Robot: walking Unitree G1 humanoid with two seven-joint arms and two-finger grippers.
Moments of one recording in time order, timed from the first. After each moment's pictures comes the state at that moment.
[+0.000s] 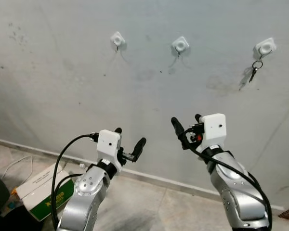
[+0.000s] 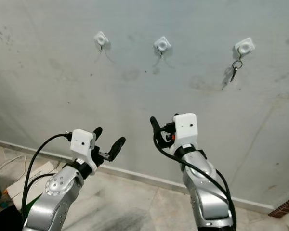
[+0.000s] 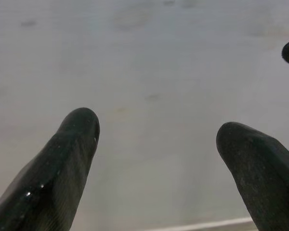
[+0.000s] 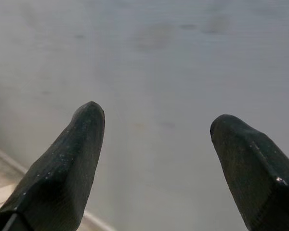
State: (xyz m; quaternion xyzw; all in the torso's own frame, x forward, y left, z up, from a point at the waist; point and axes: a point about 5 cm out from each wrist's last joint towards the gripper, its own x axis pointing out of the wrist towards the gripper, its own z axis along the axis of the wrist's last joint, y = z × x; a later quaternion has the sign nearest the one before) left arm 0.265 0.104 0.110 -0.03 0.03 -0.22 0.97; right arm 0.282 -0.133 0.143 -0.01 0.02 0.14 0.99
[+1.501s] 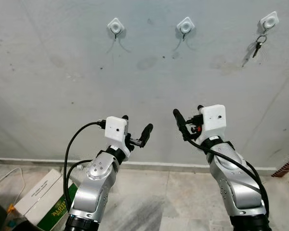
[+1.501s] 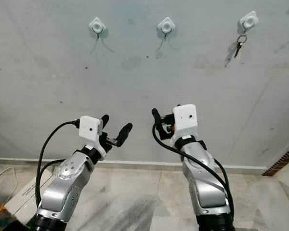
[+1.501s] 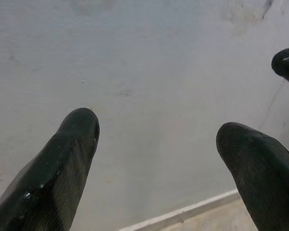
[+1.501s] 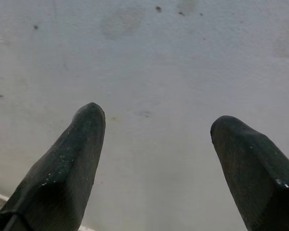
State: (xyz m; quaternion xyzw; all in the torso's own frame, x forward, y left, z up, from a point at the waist) left arm 0.288 0.081 0.121 -0.06 0.01 -0.23 0.97; right arm 0.295 -0.132 0.153 -0.04 0.00 0.13 0.99
